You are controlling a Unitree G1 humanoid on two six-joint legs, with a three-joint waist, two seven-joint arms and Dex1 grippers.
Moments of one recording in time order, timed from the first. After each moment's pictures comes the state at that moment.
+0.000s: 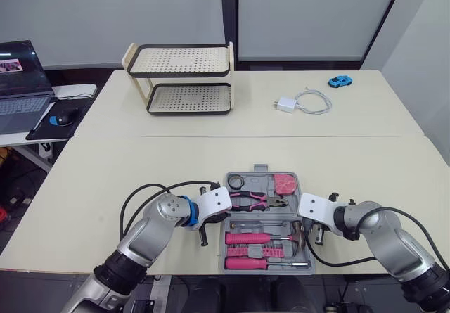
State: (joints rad) left arm -0.28 0.55 -0.44 -0.14 0.17 0.58 -0.98; right arm -0.14 -0.74 0.37 -0.32 -0.25 0.58 0.89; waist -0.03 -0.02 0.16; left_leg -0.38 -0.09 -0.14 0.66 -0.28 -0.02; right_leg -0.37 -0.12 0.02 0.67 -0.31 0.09
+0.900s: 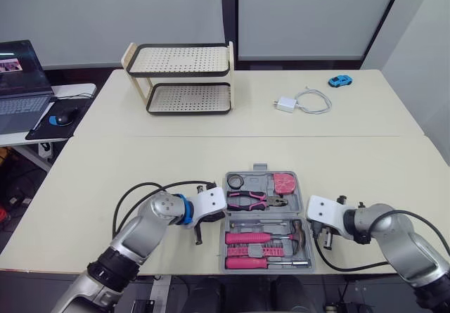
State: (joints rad) left arm -0.28 0.64 -0.40 -0.06 0.12 0.42 -0.97; right arm -0.05 -0.84 0.26 -0.36 -0.20 0.56 0.91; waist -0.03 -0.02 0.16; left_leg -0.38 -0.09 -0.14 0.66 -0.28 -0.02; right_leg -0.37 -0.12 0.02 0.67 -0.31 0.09
